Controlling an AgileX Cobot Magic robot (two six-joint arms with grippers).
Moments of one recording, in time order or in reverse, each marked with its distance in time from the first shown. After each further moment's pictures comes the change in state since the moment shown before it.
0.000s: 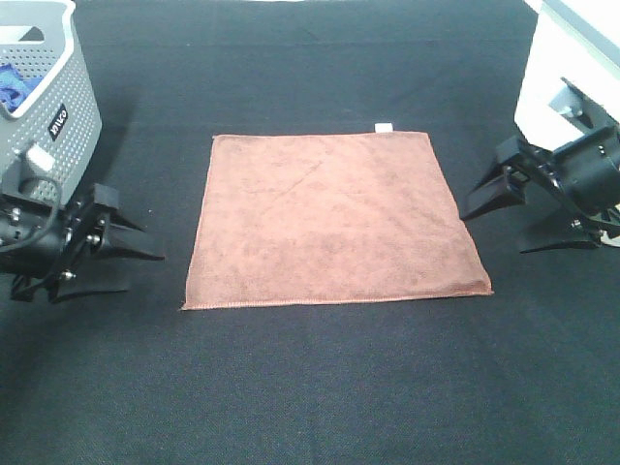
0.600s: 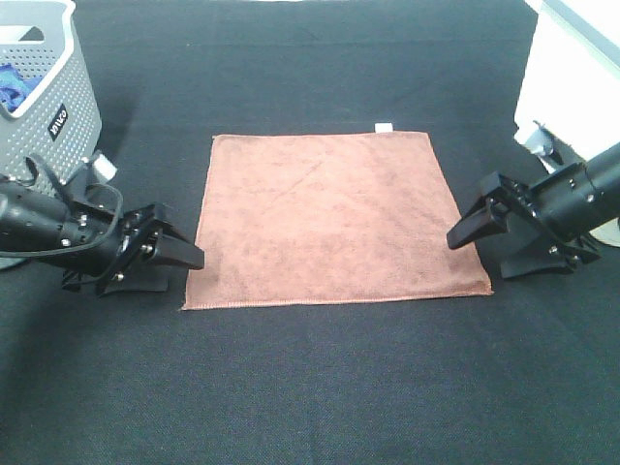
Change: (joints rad) left arm -0.107 0.171 -0.151 -0.008 -0.087 0.041; right arm -0.006 0.203 -0.072 0.012 0.000 -0.065
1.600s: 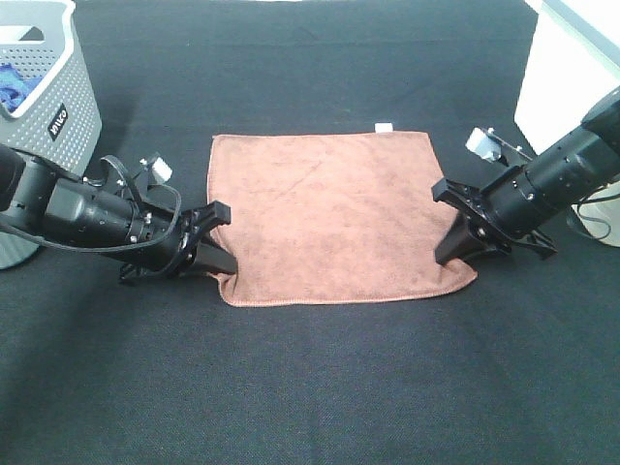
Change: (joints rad) left arm -0.133 0.120 -0.132 -0.090 -0.044 -0.039; right arm 0.124 0.119 -0.138 -0.097 -0.061 0.206
